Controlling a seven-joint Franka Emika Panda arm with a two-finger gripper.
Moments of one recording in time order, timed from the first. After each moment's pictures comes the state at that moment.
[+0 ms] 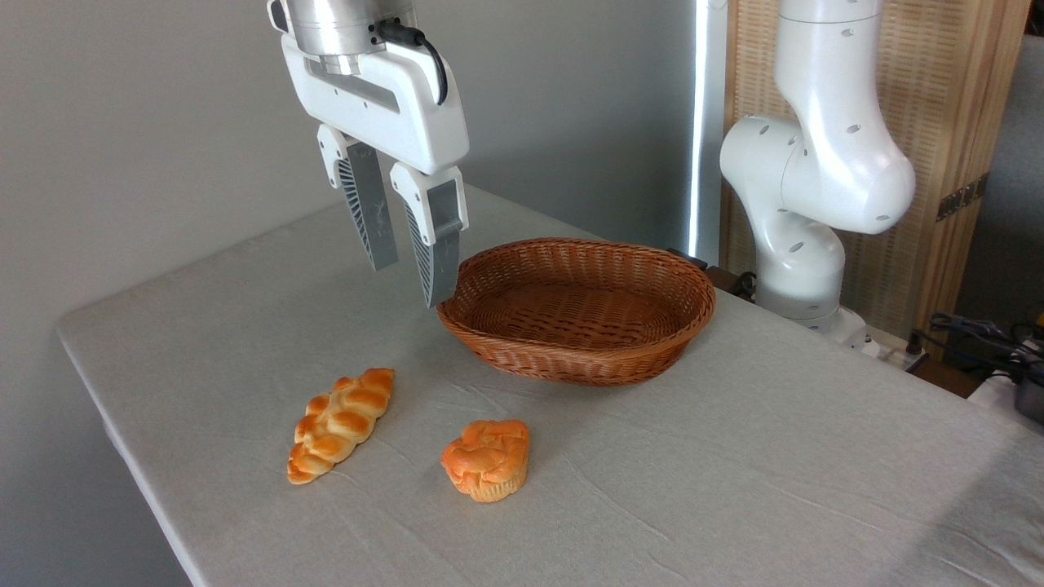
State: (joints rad) arm -0.07 -0.01 0.01 -1.59 -0.04 1.60 0.73
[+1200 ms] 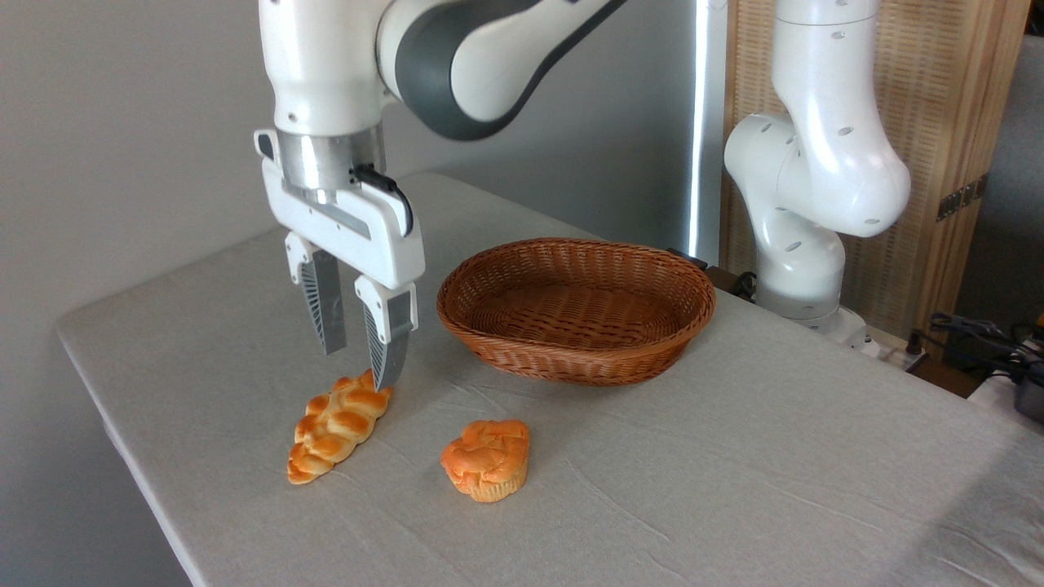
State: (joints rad) arm -0.20 0.02 0.00 -1.90 -0.04 2.07 0.47
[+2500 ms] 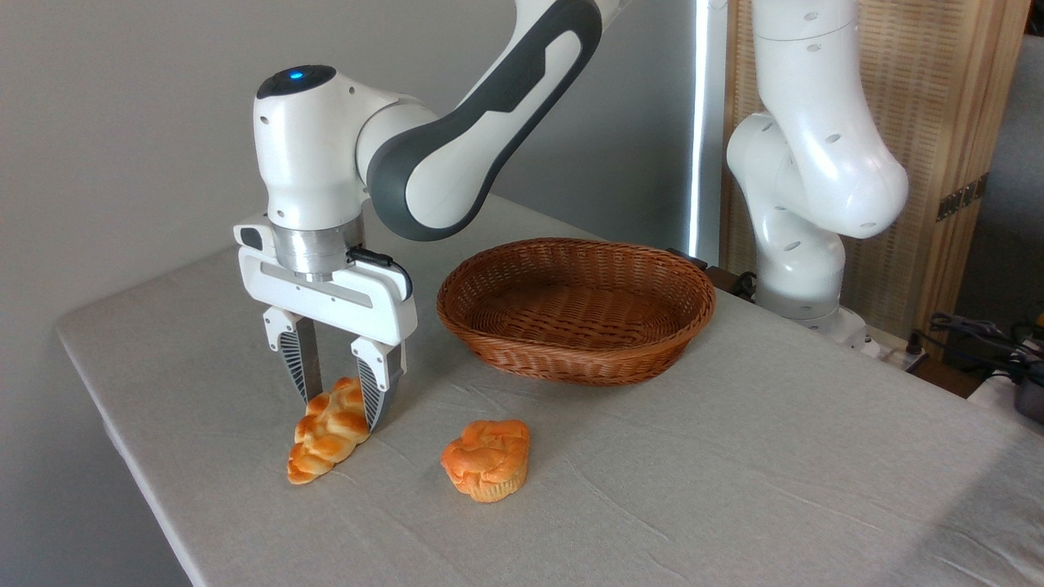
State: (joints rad) arm -0.25 0.17 -0.04 -1.95 -0.04 2.27 0.11
